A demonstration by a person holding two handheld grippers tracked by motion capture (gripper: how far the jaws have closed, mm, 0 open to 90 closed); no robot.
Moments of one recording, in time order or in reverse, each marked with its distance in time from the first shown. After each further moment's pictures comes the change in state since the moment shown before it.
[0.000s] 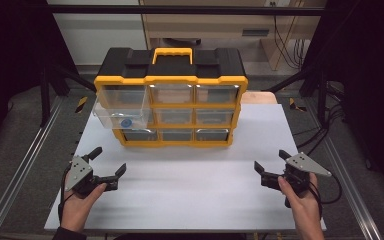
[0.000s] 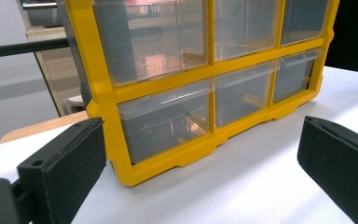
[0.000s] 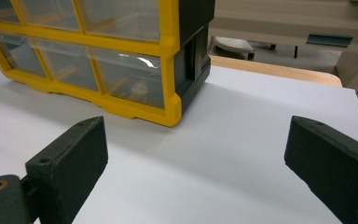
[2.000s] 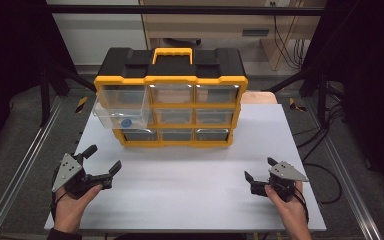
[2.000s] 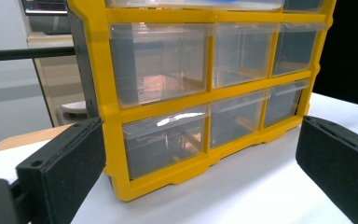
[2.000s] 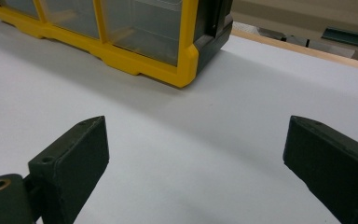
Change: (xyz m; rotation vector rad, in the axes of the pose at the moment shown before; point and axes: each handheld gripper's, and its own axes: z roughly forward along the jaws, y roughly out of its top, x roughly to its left) left arm 0.005 0.016 -0.013 -0.062 -0.018 -0.068; right arm 0.009 -0.043 0.029 0.064 0.019 -0.125
